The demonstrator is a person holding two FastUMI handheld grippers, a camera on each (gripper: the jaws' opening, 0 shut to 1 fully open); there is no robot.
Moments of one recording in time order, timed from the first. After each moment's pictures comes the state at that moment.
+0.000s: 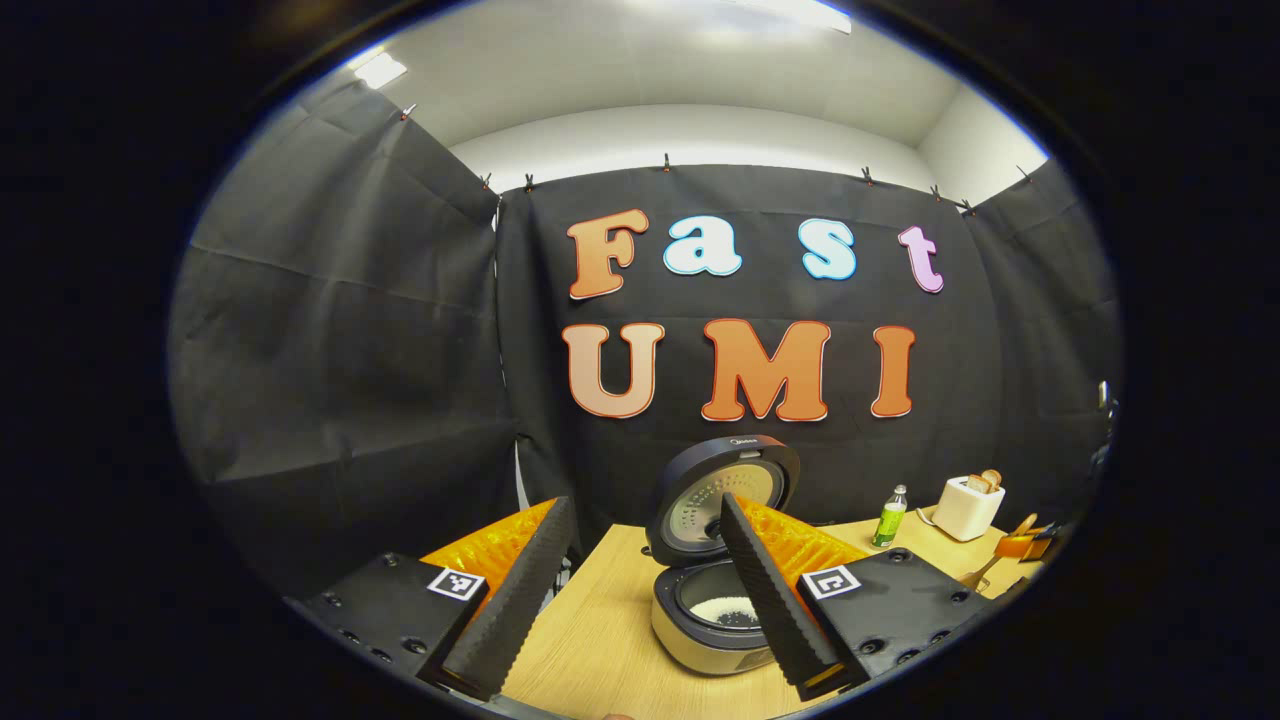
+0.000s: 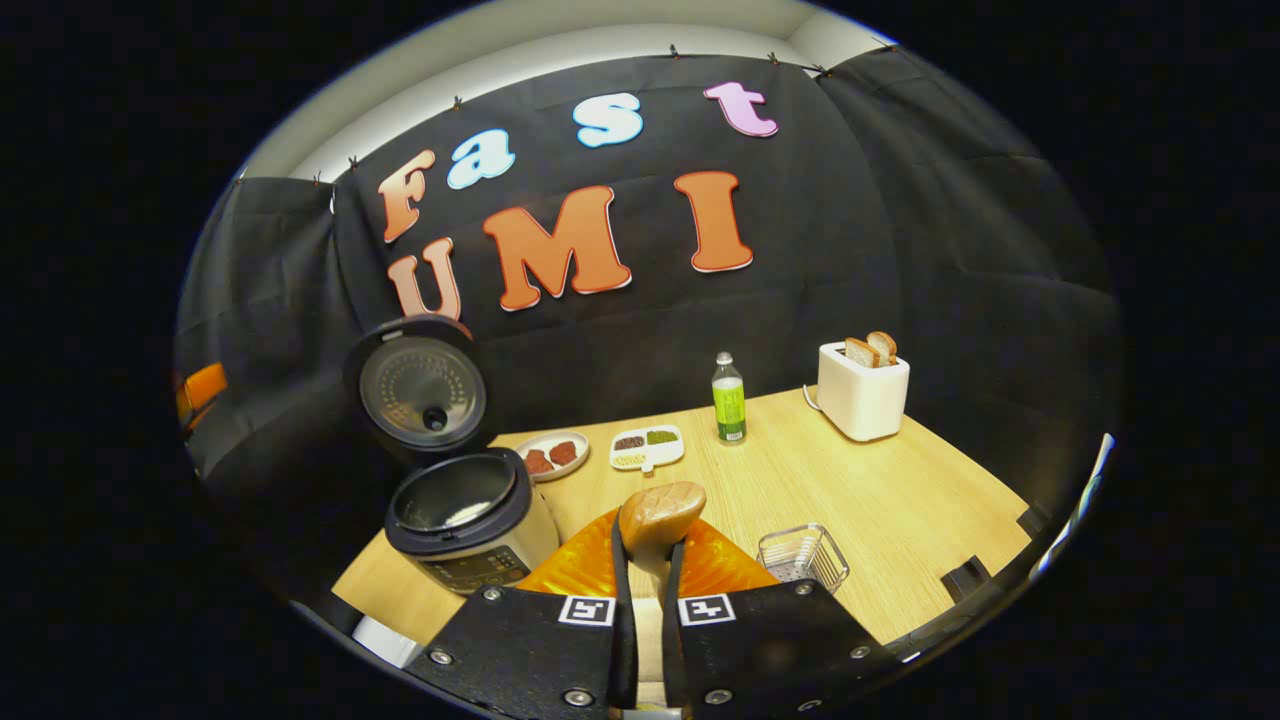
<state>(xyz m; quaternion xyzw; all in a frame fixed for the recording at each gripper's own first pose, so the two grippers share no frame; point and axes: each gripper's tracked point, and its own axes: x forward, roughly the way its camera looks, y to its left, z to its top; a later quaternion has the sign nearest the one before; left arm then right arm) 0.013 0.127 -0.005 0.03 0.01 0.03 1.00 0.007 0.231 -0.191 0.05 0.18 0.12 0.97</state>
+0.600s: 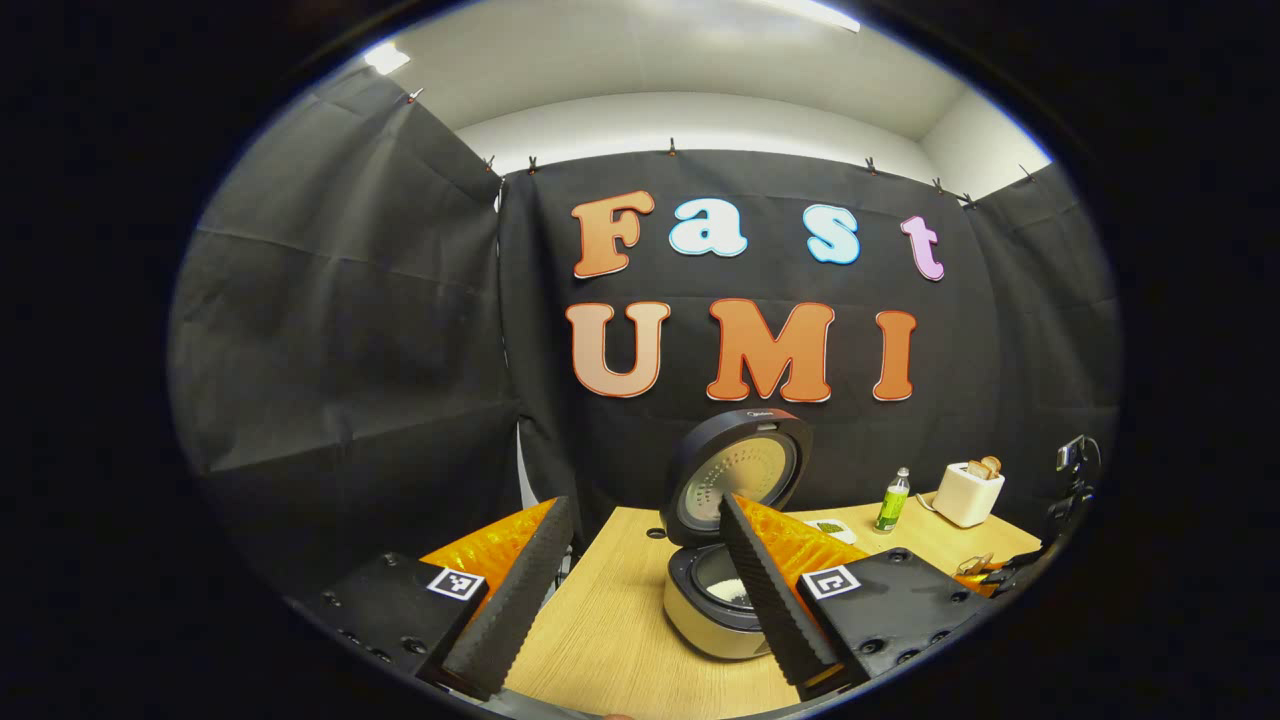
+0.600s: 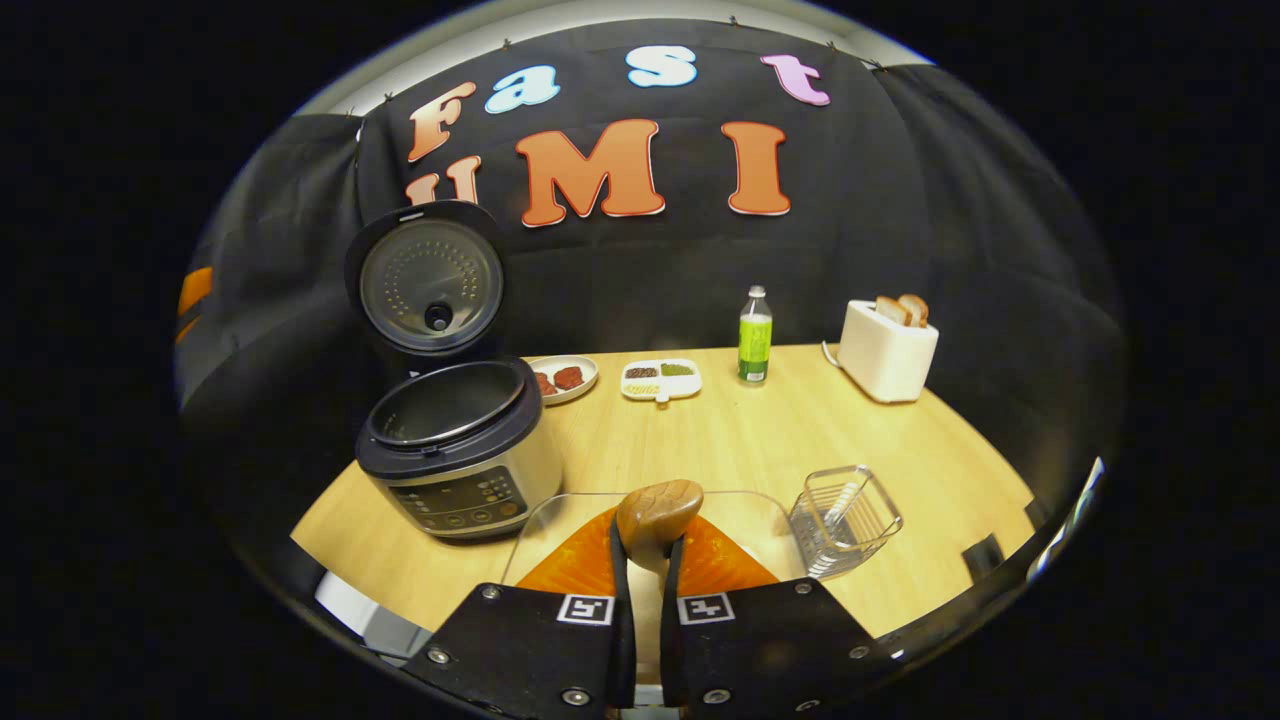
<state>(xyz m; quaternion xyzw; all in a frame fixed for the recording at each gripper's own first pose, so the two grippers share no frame) 0.012 0.161 -0.028 0.03 0.03 0.03 1.00 -0.018 0.282 -0.262 0.02 0.26 0.14 0.96</state>
